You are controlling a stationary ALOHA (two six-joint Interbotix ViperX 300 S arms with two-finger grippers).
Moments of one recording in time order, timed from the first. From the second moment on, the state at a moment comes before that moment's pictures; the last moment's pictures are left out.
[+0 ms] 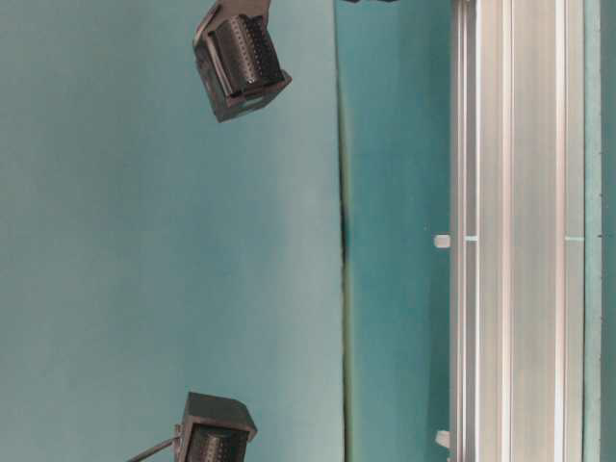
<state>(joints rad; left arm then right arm) 0.00 -0.07 0.84 0.02 0.36 -0.09 0.02 0.02 0.73 0.02 0.59 0.07</state>
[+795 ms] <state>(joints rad) 0.00 -0.06 0.89 0.03 0.25 -0.11 0.02 0.02 0.74 0.02 0.59 0.07</state>
